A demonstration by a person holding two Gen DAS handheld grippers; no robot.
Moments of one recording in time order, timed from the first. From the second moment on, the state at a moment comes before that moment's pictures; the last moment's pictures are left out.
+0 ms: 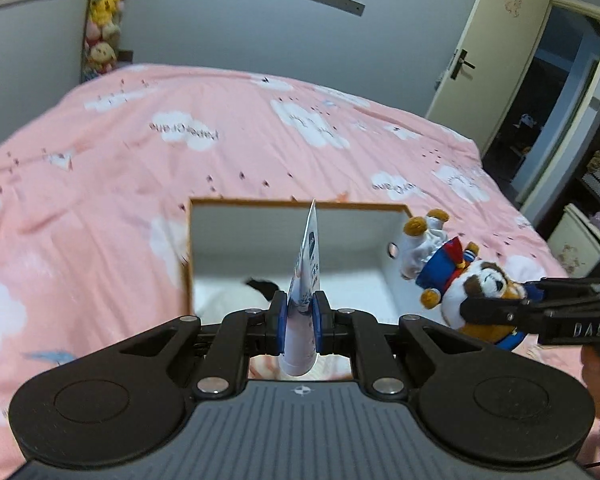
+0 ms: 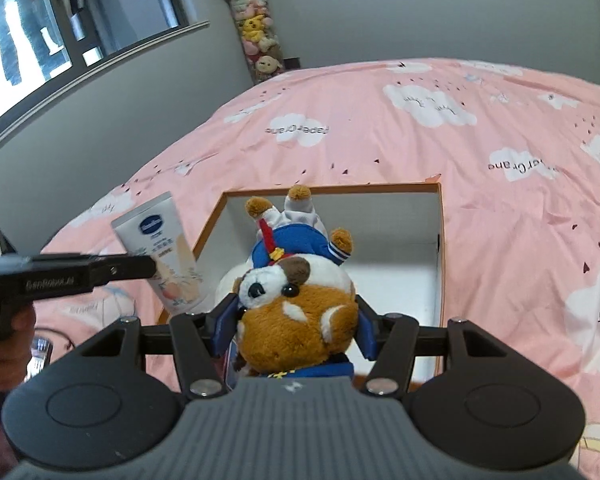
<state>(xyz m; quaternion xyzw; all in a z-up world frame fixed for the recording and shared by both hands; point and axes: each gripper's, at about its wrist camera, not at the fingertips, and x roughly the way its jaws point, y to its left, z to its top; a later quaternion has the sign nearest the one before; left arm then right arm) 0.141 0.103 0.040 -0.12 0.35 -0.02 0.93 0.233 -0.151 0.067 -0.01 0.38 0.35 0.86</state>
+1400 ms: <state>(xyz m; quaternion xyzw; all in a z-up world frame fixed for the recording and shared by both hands) 0.170 0.100 -0.015 -0.02 0.47 0.05 0.88 0.300 -0.092 -0.035 -0.15 0.48 0.28 0.81</state>
